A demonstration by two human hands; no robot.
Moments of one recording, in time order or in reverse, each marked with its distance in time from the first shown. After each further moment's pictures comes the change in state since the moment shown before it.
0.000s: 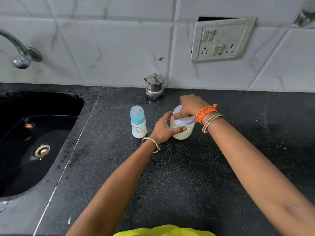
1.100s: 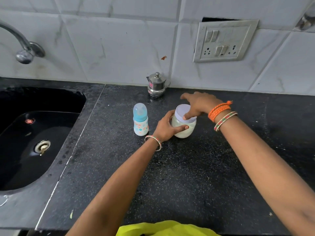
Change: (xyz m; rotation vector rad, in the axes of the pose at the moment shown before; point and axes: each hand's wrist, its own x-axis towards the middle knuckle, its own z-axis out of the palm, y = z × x) left_hand 0.000 -0.006 0.001 -0.032 -0.007 0.009; right_hand -0.017 0.008 -0.016 -0.172 -0.053 -0.061
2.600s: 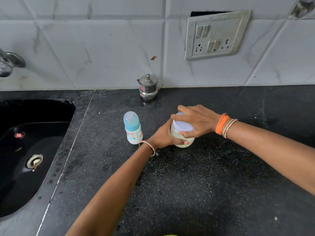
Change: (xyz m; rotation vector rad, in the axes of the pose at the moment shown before) left_hand 0.017 -0.007 0.005 0.111 -0.277 -0.081; right_hand 0.032 0.051 0.066 -0.203 0.366 -0.645
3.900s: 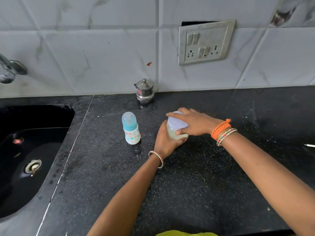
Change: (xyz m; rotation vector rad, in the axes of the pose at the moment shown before) left_hand -0.030 0.015 0.040 -0.032 0.398 0.115; right_hand -0.013 -0.021 -0.015 0.420 -0.275 0.392
